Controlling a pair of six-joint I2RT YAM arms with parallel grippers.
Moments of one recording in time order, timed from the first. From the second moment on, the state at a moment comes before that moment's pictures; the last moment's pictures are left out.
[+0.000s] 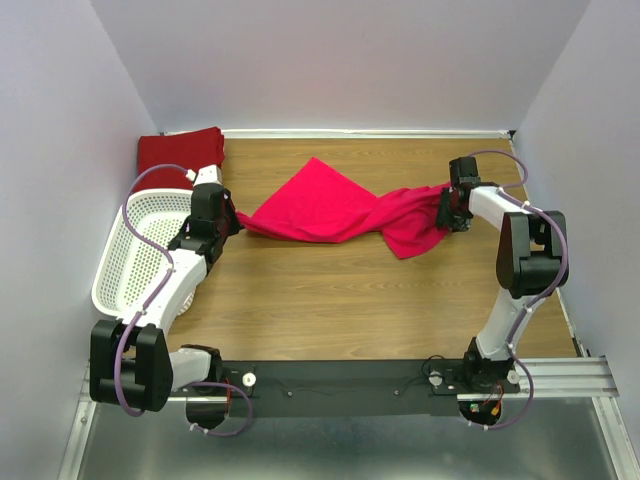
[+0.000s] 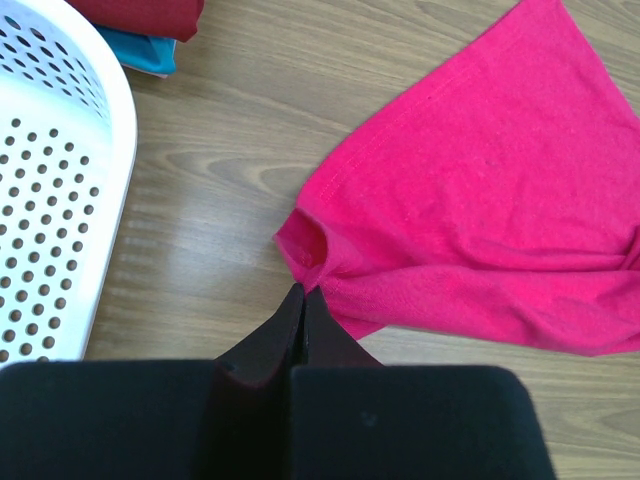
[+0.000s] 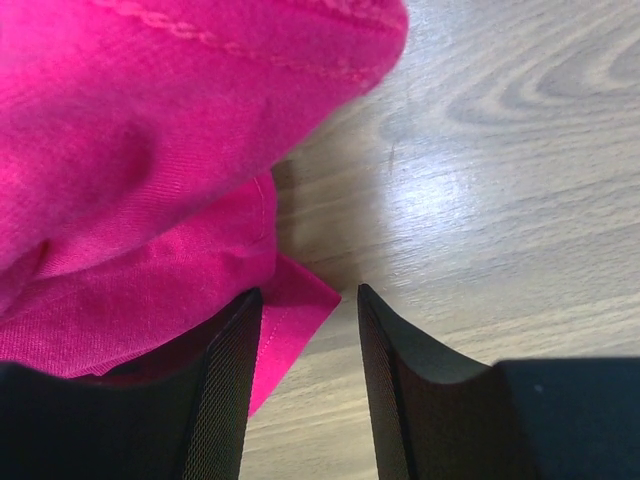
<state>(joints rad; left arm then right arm) -0.16 1.21 0.79 -0.14 -0.14 -0.40 0.04 1.90 1.24 -0.47 0.14 0.25</state>
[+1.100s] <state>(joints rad) -0.12 1.30 1.09 -0.24 -0.14 -0.41 0.03 1.62 1.37 -0.48 0.25 0.26</state>
